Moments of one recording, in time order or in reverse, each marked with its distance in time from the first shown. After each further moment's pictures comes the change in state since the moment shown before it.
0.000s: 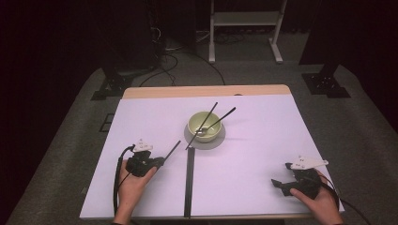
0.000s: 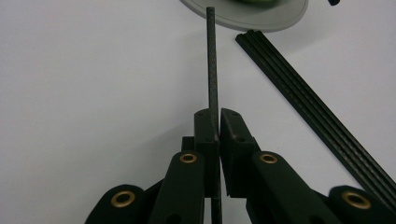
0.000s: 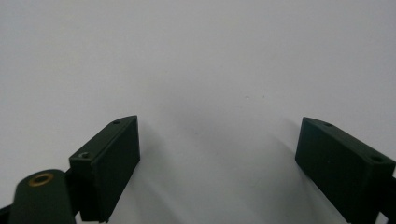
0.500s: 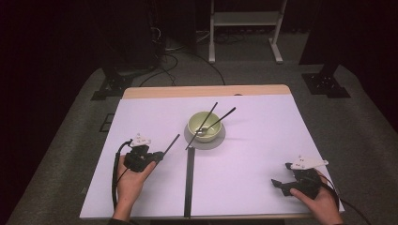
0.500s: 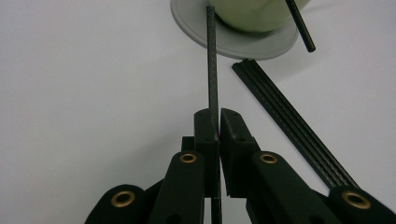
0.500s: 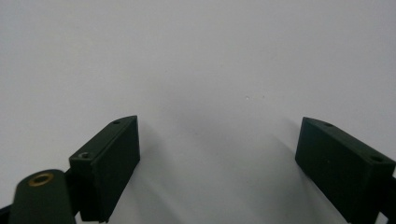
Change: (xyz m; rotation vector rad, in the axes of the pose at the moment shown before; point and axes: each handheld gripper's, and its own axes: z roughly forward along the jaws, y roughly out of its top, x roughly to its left) left arm -0.001 0.017 -0.011 -0.027 0.006 -0.013; right arm 0.000 0.000 0.000 0.000 0.000 0.000
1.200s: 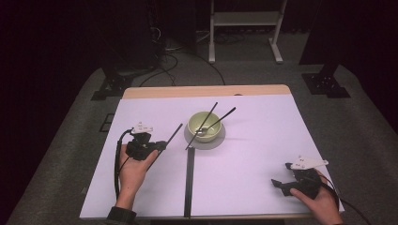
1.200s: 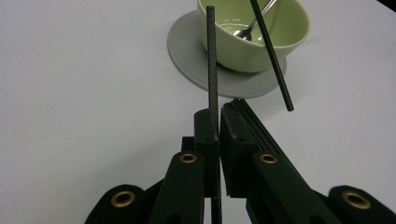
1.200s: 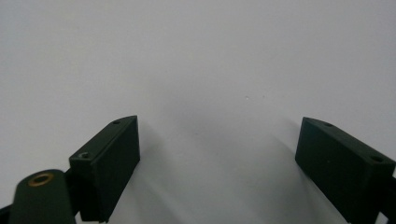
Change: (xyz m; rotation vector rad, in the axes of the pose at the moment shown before) left arm -0.004 0.038 -0.003 -0.019 -0.016 -0.005; right arm 0.000 0.000 0.000 0.000 0.000 0.001
